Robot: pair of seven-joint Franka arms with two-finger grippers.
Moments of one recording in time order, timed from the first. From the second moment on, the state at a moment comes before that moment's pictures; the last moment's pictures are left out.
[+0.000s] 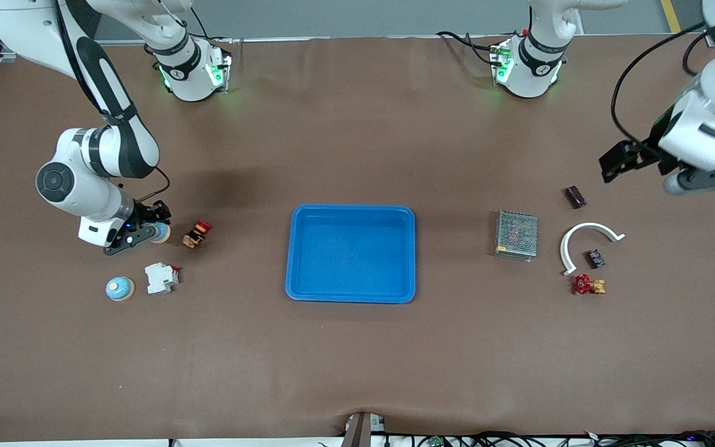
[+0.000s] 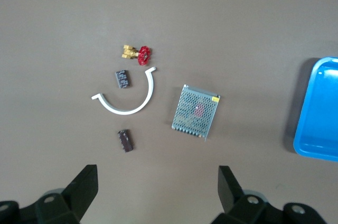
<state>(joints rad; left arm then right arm) -0.09 0.06 -0.08 -1.57 0.07 1.62 -0.27 0.01 0.29 -0.04 -2.26 0.00 2.44 -0.48</state>
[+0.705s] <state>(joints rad) -0.08 -0.06 -0.07 -1.57 0.05 1.53 -0.27 0.01 0.36 -0.04 -2.26 0.00 2.50 -0.50</state>
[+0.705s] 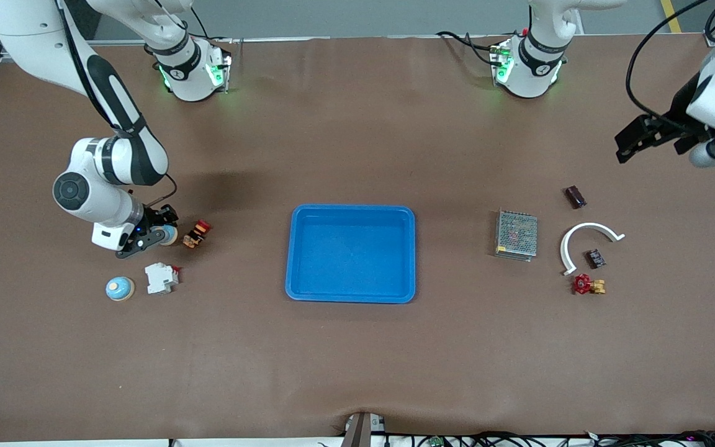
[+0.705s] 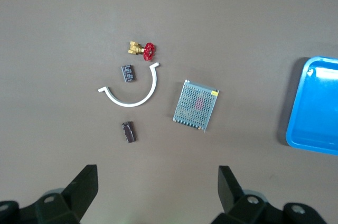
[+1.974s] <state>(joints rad) -0.05 -0.12 -0.06 -1.62 0.01 1.53 -0.15 0.01 0.36 -0.03 -1.99 0.01 2.10 -0.44</state>
